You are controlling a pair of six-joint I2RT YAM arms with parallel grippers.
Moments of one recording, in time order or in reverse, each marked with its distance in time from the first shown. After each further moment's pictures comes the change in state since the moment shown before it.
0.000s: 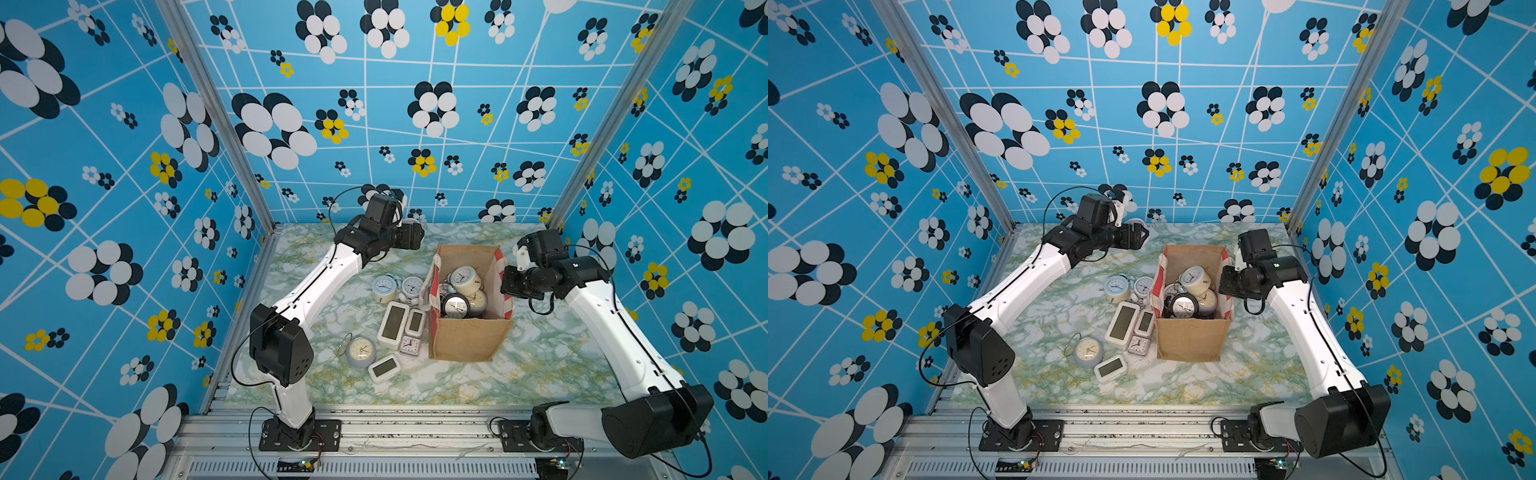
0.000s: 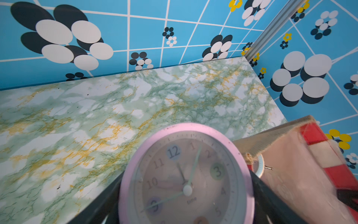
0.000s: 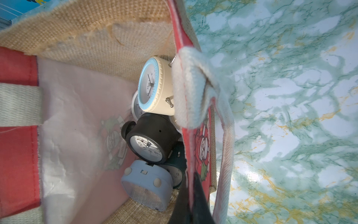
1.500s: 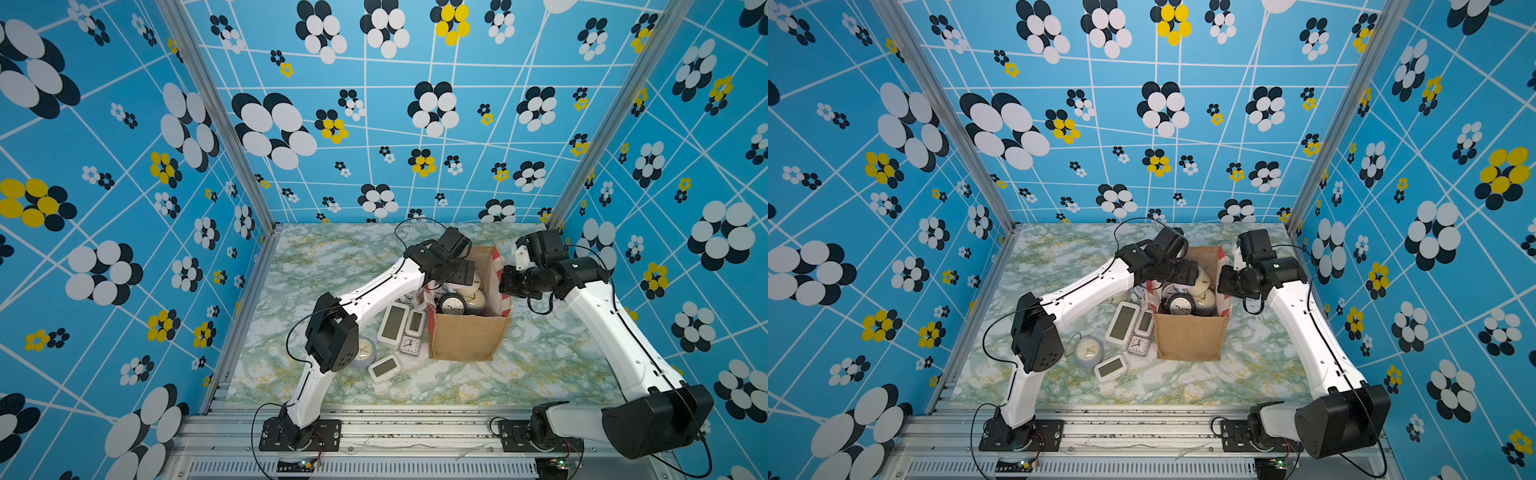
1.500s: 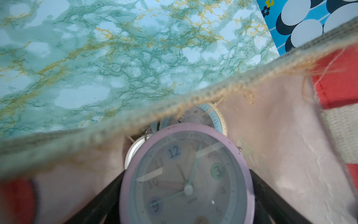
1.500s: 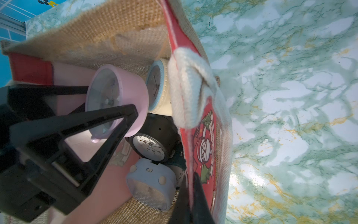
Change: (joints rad) left arm -0.291 0.329 0.237 -0.170 -0.147 -0.246; right arm 0.000 -0.002 -0.008 0.024 -0.030 -0.001
